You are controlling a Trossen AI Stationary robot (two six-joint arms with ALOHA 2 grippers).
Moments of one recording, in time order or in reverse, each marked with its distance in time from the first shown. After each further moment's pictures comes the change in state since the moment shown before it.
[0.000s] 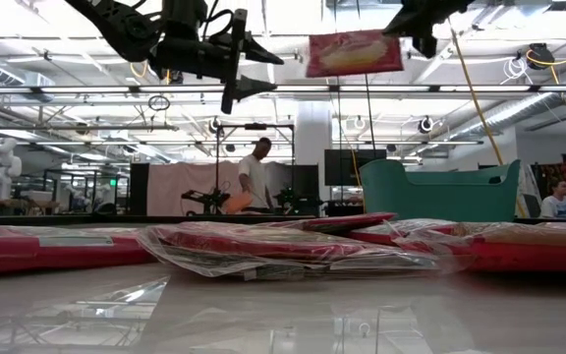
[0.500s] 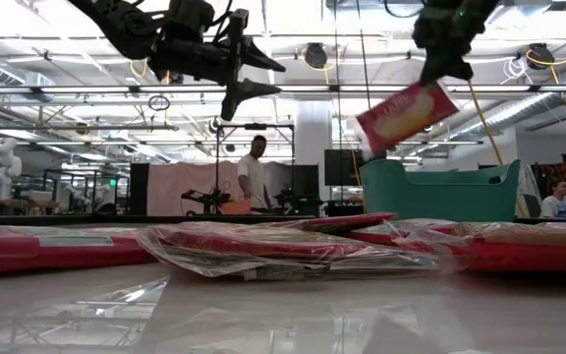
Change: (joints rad) left arm -0.046 0.000 0.000 -0.120 0.108 -0.040; right arm -0.206 0.126 0.090 -0.398 0.230 -0.198
